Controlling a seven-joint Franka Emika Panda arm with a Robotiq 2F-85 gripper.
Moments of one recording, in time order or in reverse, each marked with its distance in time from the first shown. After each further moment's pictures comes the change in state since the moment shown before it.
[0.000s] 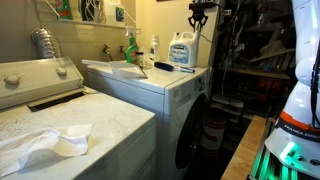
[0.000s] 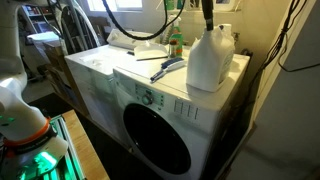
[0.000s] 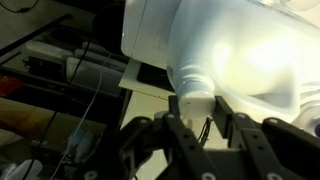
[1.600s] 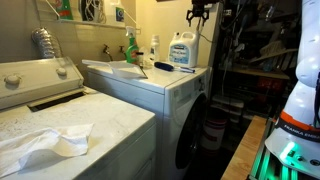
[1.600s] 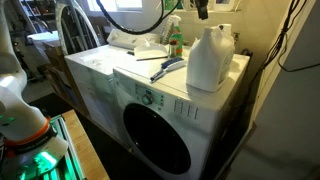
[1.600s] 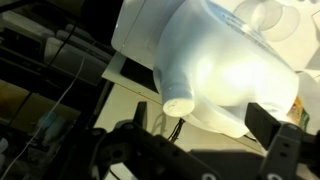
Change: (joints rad) arm 0.011 -0.116 0.040 -0.111 0.003 0.049 -0.171
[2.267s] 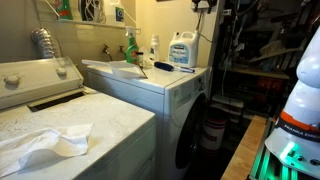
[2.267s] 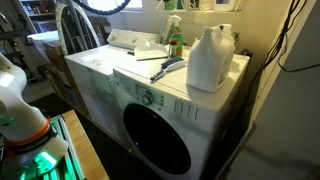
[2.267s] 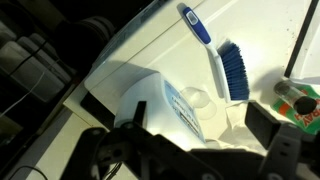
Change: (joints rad) arm 0.015 -0.298 0.058 -0.186 0.147 -0.214 -0.312
